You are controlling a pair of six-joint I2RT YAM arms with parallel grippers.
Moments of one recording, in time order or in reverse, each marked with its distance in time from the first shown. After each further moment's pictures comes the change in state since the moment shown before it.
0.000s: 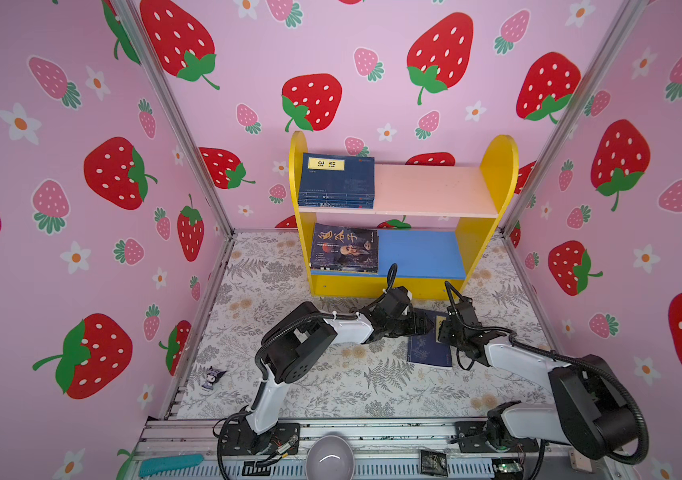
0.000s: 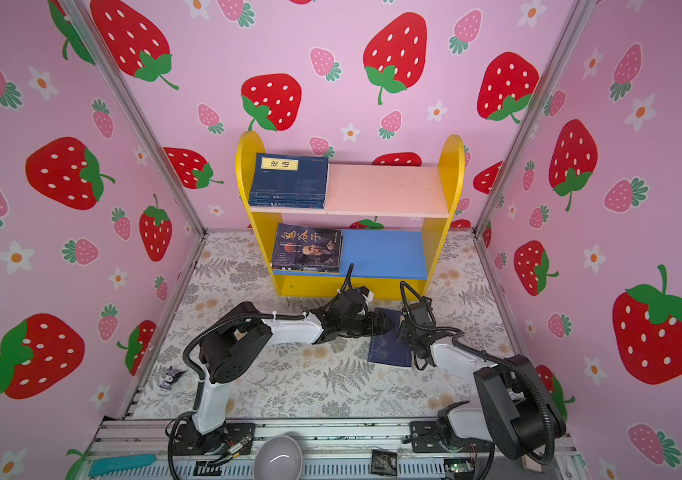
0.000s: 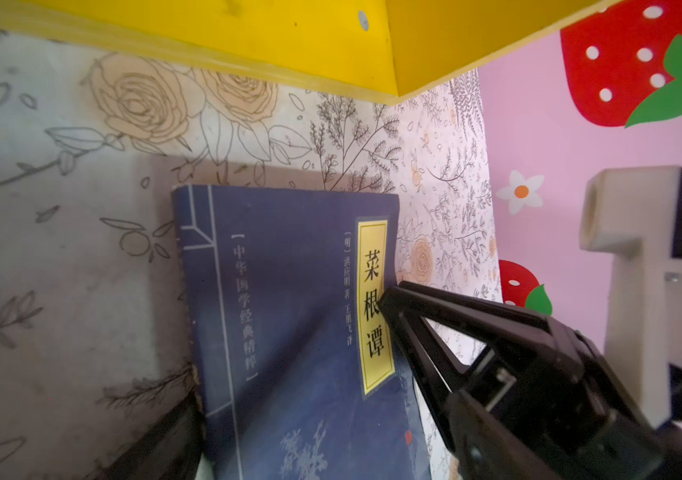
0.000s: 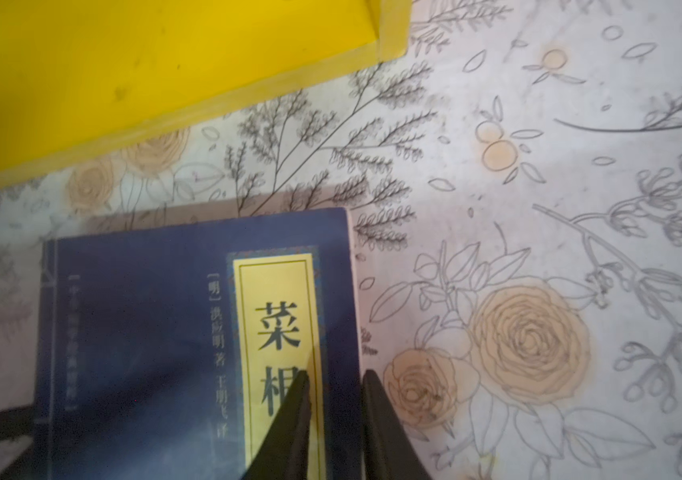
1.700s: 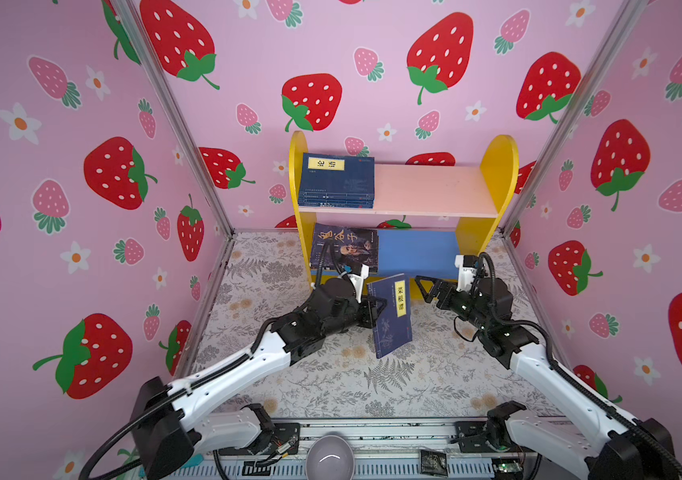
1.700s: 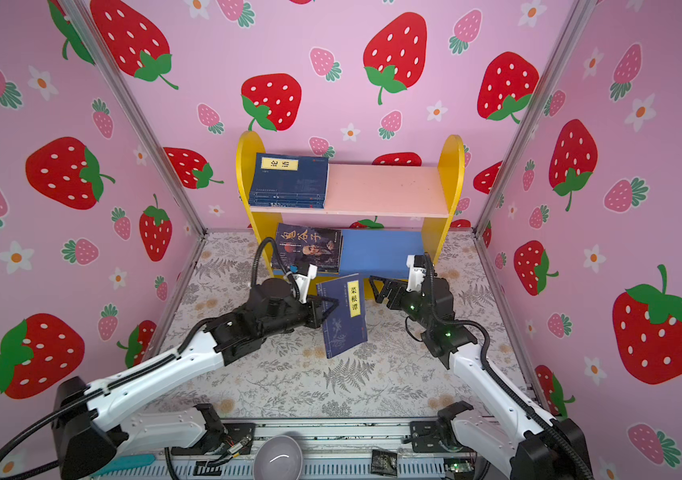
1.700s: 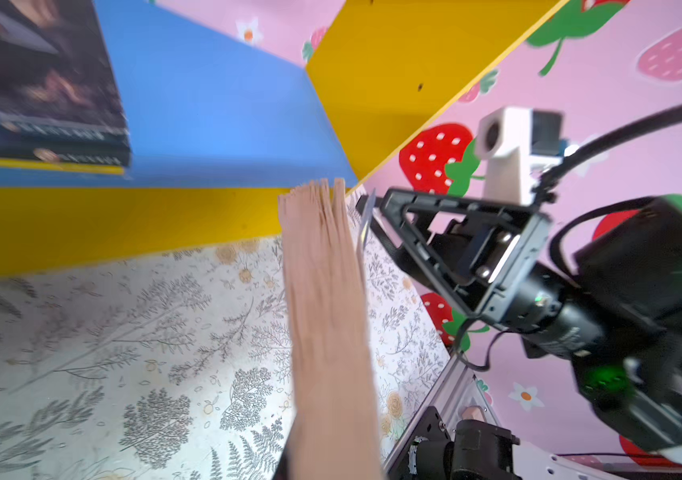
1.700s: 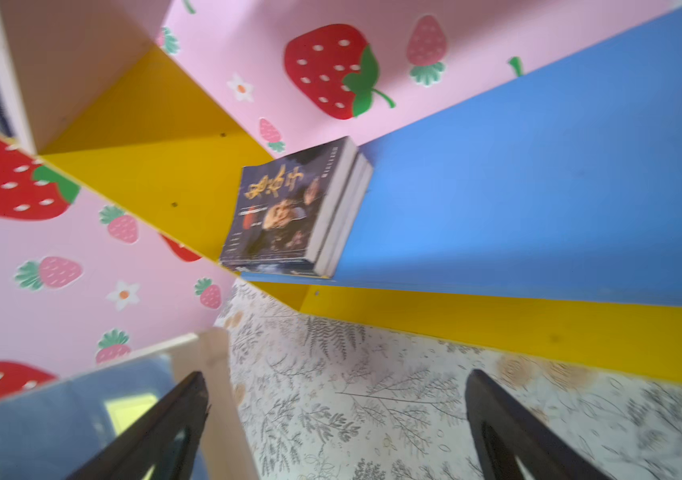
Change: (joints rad) left arm 0.079 -0.970 -0.257 -0.415 -0.235 0.266; right arm 0.010 -0.338 0.158 0.279 -0.548 0.070
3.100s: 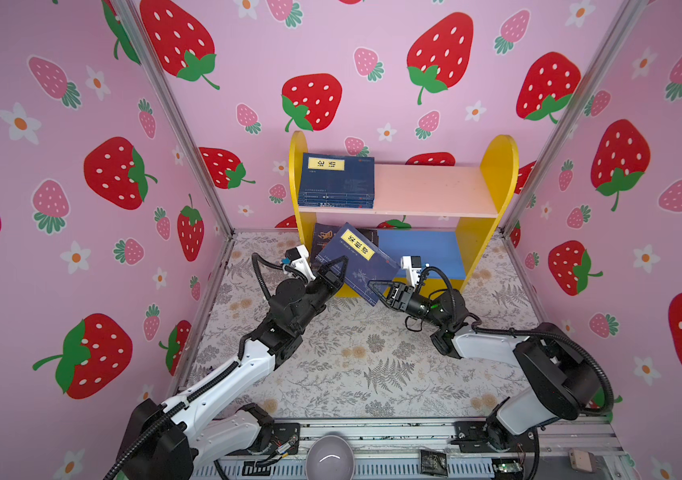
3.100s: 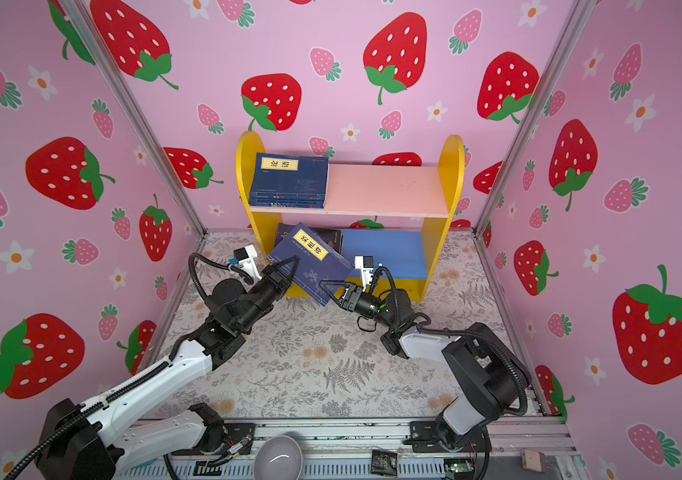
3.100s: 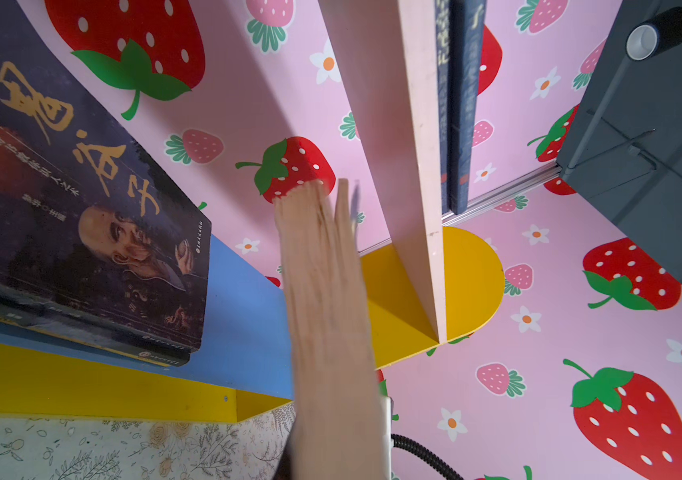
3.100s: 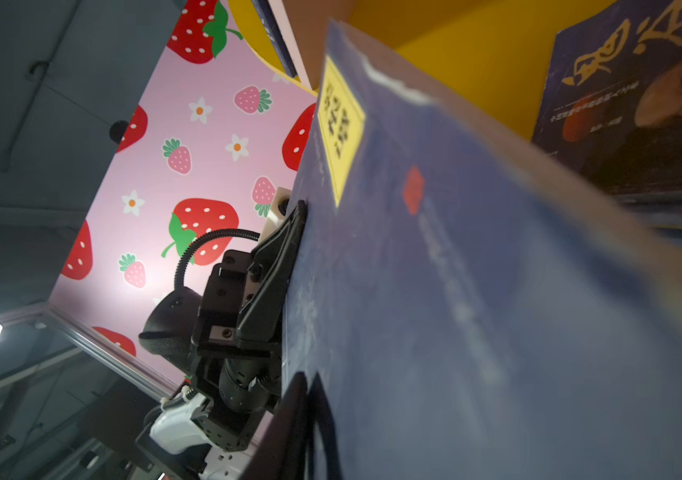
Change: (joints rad) left arm 0.226 -0.023 -0.226 0.613 -0.100 -0.437; right arm 0.279 0.546 0.006 1.083 -0.228 0.621
